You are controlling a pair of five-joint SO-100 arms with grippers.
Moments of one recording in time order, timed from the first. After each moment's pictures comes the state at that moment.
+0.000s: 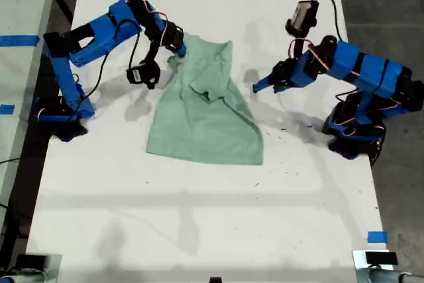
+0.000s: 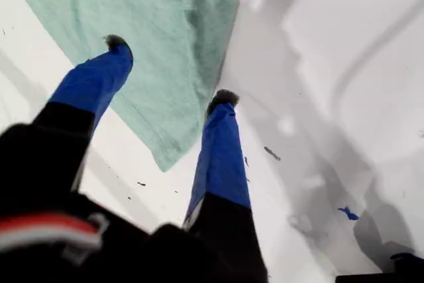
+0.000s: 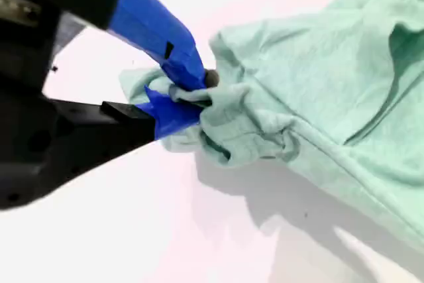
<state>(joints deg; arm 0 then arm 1) -22.4 70.2 54.3 76.3 51.6 26.9 123.8 112.4 81.6 -32.8</state>
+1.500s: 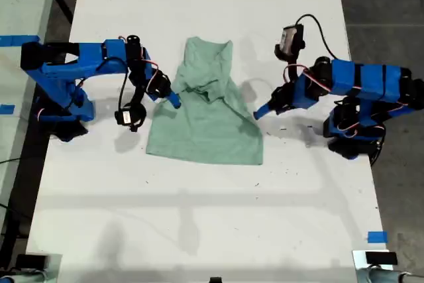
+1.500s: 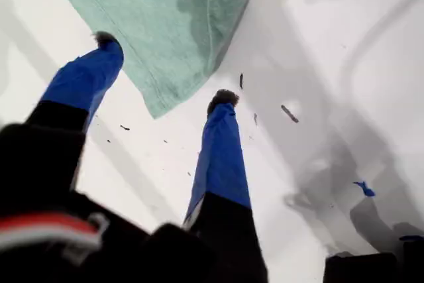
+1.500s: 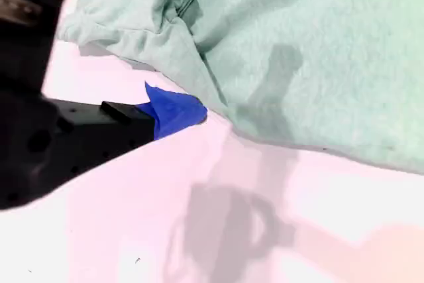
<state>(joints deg) -6.1 93.8 99.0 74.4 27.2 12.3 127.2 122.4 79.4 -30.7</state>
